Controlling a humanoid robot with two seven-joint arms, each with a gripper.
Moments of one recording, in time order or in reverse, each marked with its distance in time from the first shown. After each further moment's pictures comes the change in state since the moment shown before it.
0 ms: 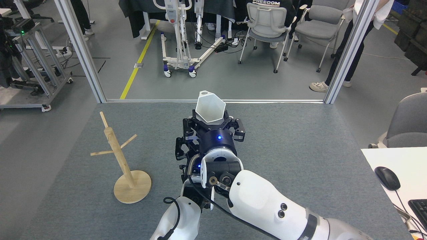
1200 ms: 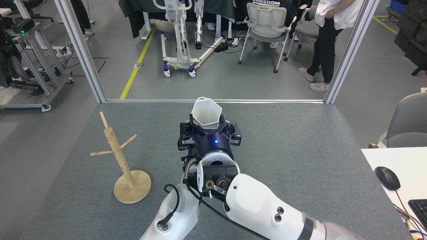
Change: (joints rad) left arm -0.092 -0.001 -0.003 0.100 0.110 -0.048 0.000; right arm 0.020 0.021 0.000 0.000 0.000 -0.002 0.003
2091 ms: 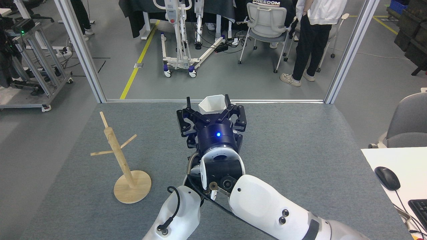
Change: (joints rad) left arm 0.034 0.002 -0.008 -0.085 -0.026 -0.128 -0.046; right arm -0.007 -0.027 -0.047 -0.062 0.201 -0.068 -0.062
